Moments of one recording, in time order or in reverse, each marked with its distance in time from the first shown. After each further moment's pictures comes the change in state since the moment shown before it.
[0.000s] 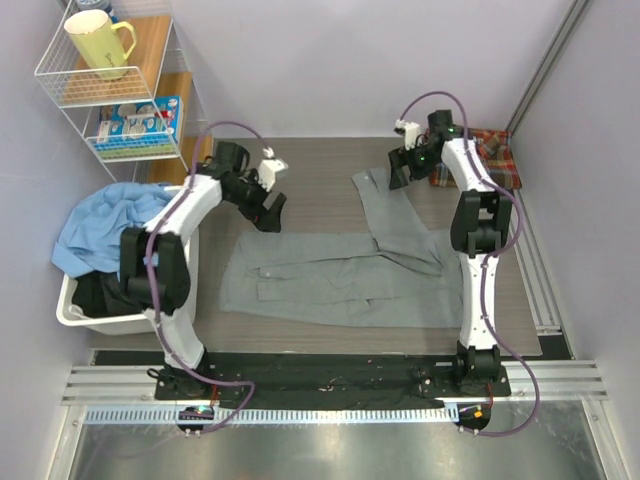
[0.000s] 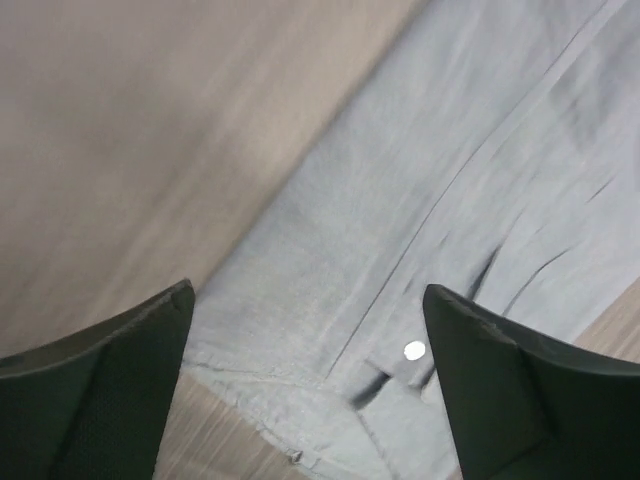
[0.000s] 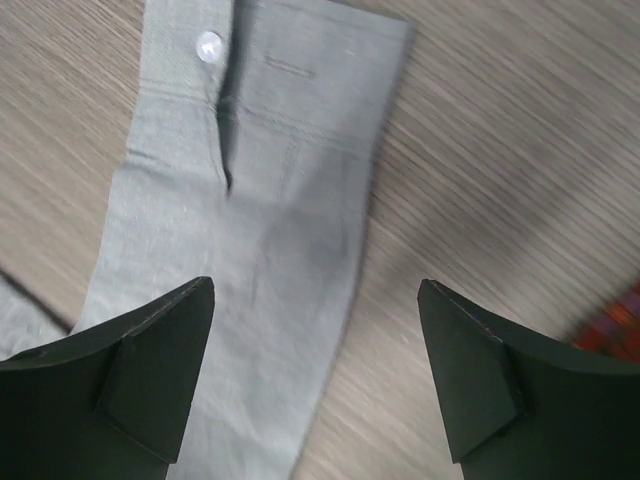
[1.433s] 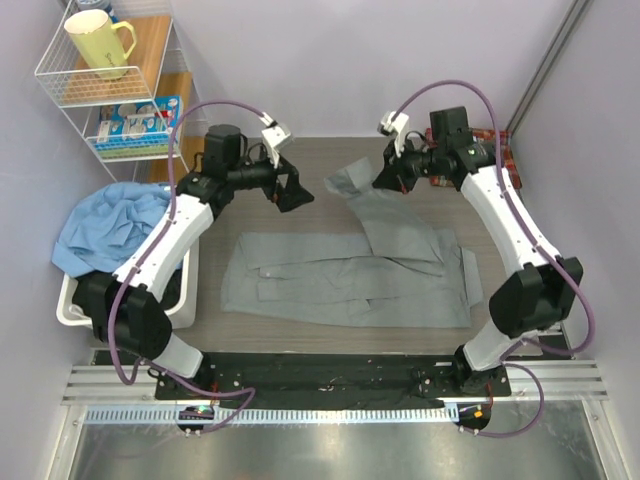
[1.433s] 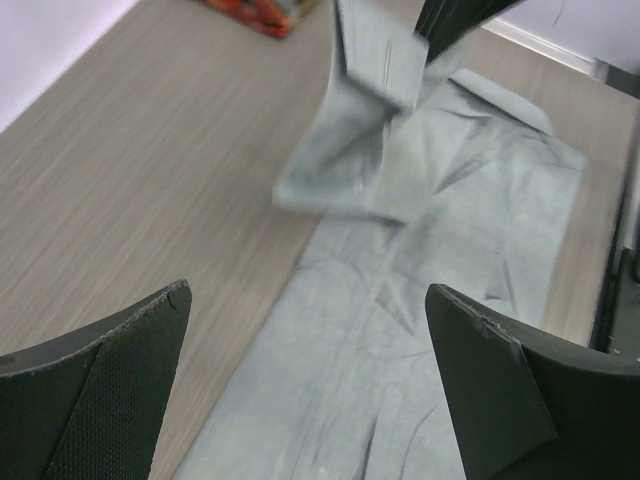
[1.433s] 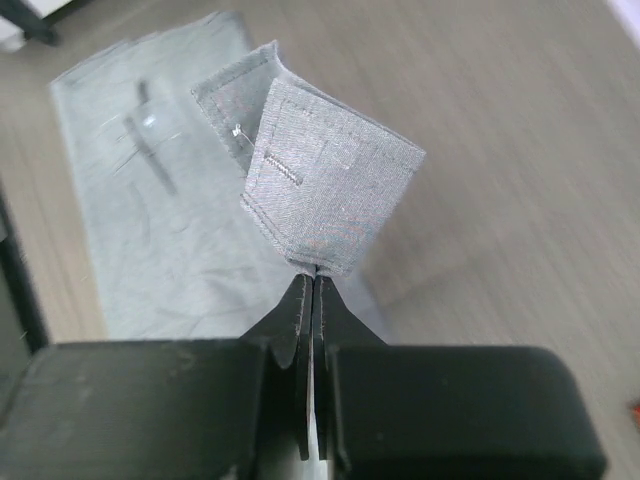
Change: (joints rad) left arm -0.098 -0.366 -0.092 0.466 0.238 -0.340; right arm 0.193 -0.824 -0.632 0.158 -0.242 -0.080
